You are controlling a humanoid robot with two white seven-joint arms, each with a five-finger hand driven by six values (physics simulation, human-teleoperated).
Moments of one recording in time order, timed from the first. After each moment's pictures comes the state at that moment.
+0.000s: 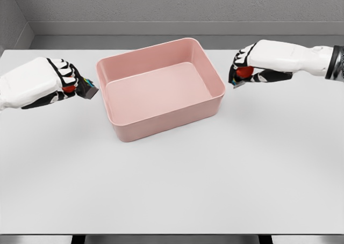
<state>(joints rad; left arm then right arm) -0.29 1.01 -0.32 -1.76 -0.39 -0.61 -0.09 -0.99 -0.94 0.98 -1.47 0.03 -0.61 0.41</state>
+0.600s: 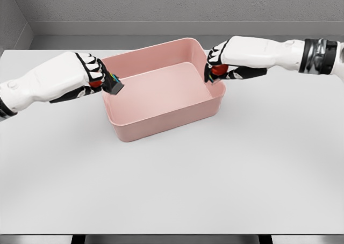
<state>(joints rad) -0.41 0.87 -0.40 -1.75 -0.41 -0.61 -0.14 -1.04 -0.82 0.99 -1.46 0.03 -0.61 0.45</state>
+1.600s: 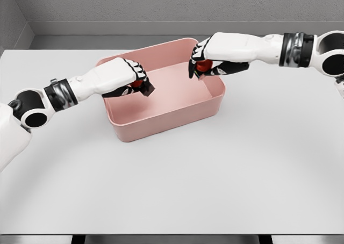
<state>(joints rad) -0.63 0.56 -0.61 -1.35 -0.57 -0.61 -0.18 -1.07 -0.70 0.99 -1.37 0.04 -0.61 0.49</state>
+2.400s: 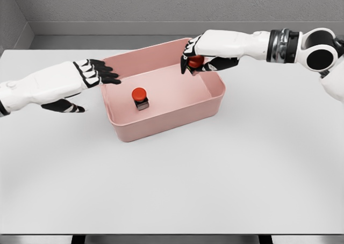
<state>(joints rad) -0.55 1.04 -0.62 -1.70 -0.29 -0.61 -0.19 -1.08 -0.61 0.99 -1.26 0.06 -0.61 0.50</state>
